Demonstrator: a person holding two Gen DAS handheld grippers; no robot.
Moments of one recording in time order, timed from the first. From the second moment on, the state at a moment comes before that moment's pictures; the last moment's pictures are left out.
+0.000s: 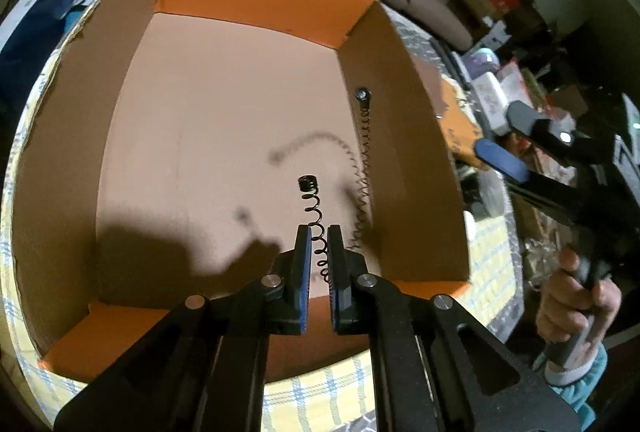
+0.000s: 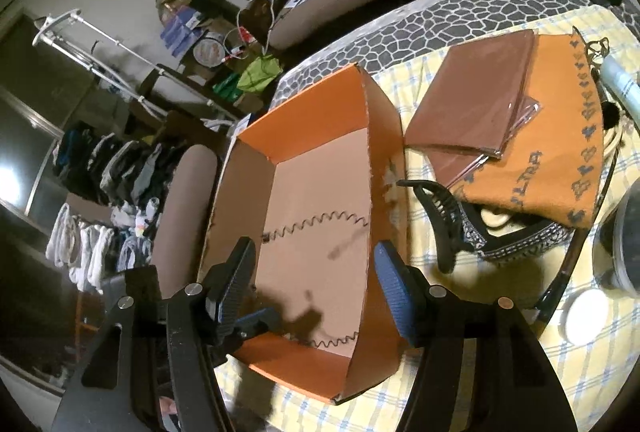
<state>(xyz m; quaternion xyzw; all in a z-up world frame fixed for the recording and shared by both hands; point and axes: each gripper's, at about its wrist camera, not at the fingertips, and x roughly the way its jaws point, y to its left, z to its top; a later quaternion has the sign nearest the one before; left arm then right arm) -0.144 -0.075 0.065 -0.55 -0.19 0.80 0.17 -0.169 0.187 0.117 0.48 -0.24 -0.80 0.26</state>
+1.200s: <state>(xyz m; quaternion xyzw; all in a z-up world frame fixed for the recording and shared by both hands) -0.143 -0.050 0.121 -0.47 -0.19 0.84 0.17 -0.162 0.286 0.133 0.44 -0.08 -0.89 0.05</state>
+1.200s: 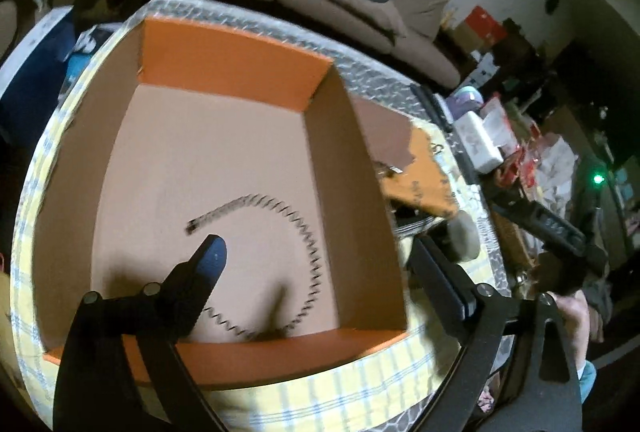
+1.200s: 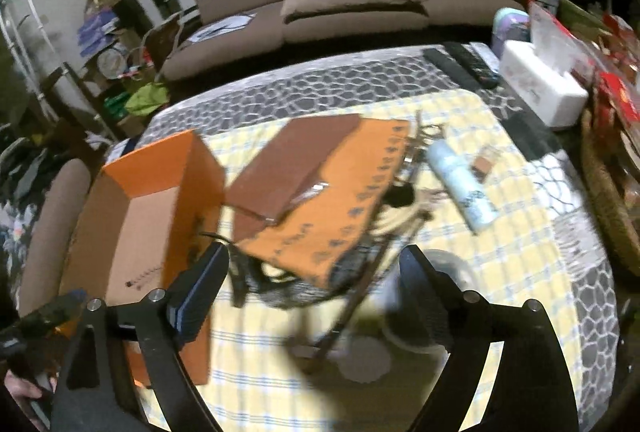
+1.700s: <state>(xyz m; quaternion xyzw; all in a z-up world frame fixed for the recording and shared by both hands) -0.119 0.111 0.134 -0.45 -0.06 0.85 0.26 -0.149 0.365 0.106 0.47 -0.09 -0.88 -0.01</state>
